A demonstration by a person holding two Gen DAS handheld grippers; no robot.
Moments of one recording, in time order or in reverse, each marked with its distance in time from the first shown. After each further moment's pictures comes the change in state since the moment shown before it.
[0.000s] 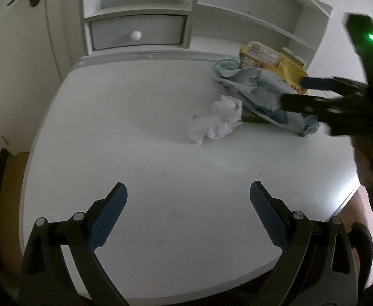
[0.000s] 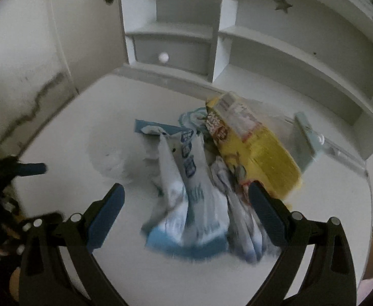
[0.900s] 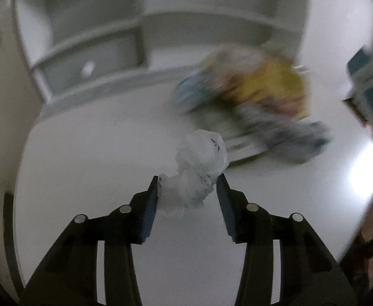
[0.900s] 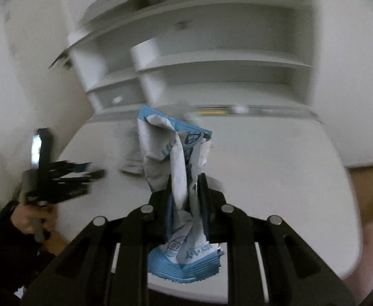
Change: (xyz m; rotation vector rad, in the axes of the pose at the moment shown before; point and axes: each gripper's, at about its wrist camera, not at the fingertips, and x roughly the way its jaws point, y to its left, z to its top) left arm 0.048 -0.065 0.067 0.198 -0.046 0.004; right arm -0.145 -0.126 -0.140 0.448 -0.220 -0.069
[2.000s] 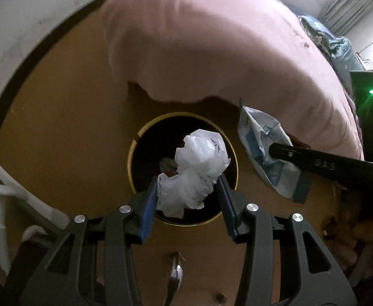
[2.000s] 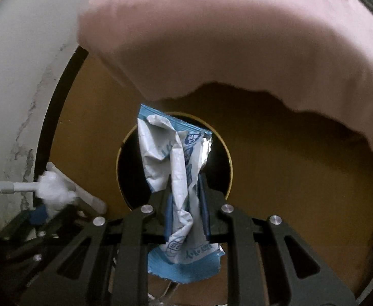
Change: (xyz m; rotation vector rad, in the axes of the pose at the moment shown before) left arm 0.207 -0.653 -0.175 0.692 0.523 -0.725; right arm -0.080 -0.442 -0.445 1.213 0.344 -0.641
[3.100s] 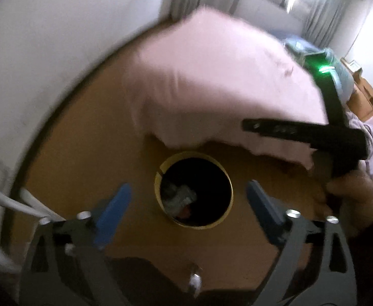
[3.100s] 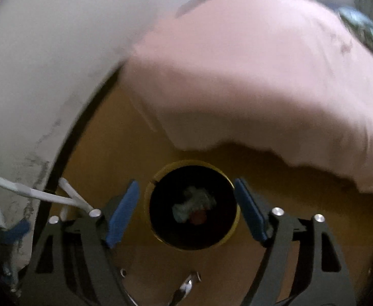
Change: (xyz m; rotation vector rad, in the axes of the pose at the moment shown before) left arm -0.216 -0.027 -0.053 0.121 -0.335 0.091; right arm -0.148 0.081 -0.008 -0.197 -0.349 0.066
